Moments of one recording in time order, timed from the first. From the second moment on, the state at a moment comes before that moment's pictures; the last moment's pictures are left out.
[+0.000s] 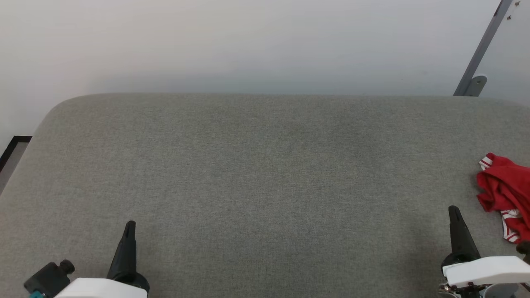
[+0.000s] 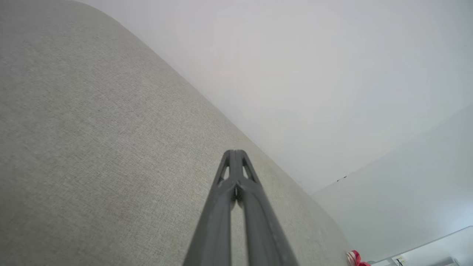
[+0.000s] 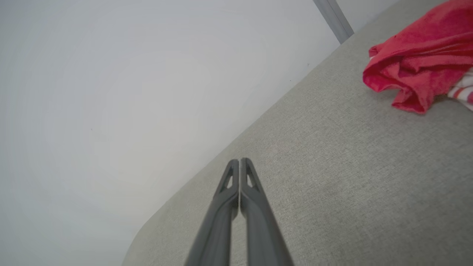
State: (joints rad) left arm 0.07 0.14 -0.02 0.14 -0.95 -0.13 -0.11; right arm 0.01 -0.07 -0.13 0.20 0.89 0.13 -0.07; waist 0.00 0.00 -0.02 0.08
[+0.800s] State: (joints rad) left arm 0.01 0.12 0.02 0.18 -1.20 -0.13 -0.04; right arm -0.03 -0.06 -0.12 0.22 1.15 0.13 0.00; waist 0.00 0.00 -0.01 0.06
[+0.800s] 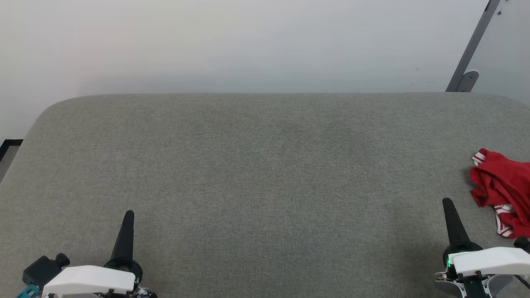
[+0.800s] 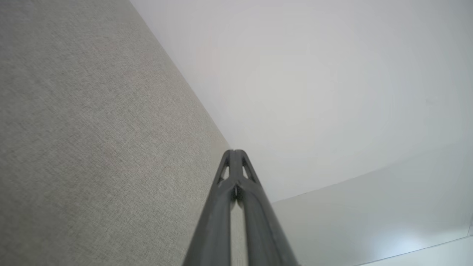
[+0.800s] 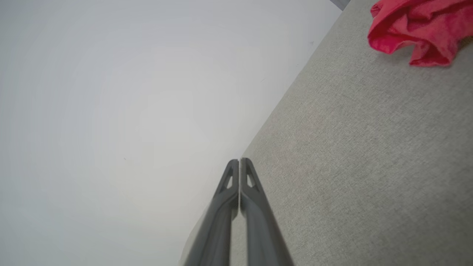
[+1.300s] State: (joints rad) left arm -0.02 0.10 0.03 0.20 -1.33 -0.13 0.00; right arm -0.05 -0.06 -0.12 0.23 1.29 0.13 0.03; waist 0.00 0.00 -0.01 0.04
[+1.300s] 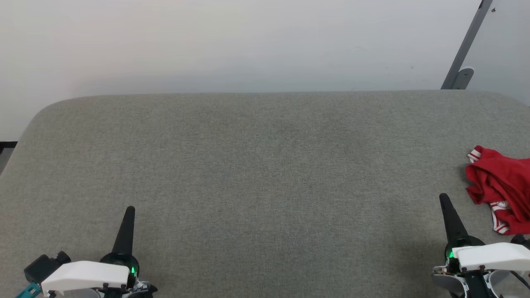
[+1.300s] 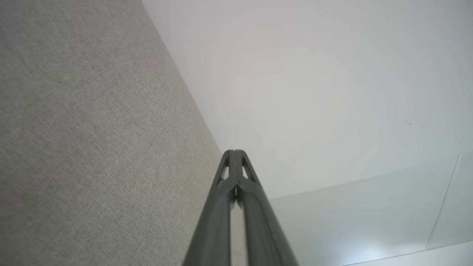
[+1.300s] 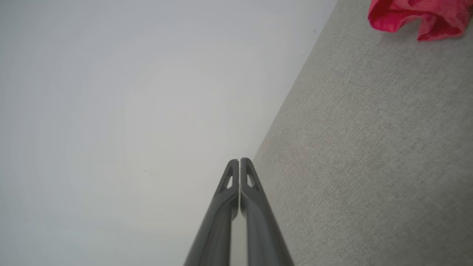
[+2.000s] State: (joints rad) left arm -0.06 0.09 0.06 0.22 -1.48 -0.13 0.04; right arm -0.08 -0.06 -0.12 0.23 1.44 0.13 0.07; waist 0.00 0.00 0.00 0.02
